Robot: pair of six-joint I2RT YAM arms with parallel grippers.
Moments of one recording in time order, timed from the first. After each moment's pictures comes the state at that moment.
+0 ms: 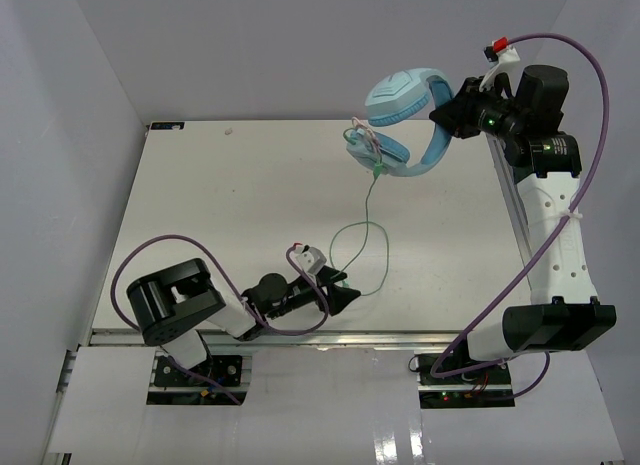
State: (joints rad) left arm -1.05 1.62 0.27 1.35 0.09 -0.36; right arm 0.04 1.42 1.75 -0.60 -0.60 0.12
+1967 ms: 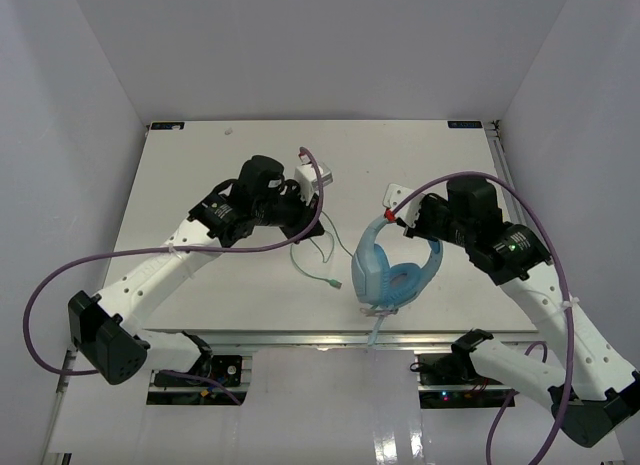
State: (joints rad) left arm -0.68 1.30 1.26 -0.57 0.45 0.02; right arm 0.55 0.94 1.13 -0.74 -0.20 -0.84
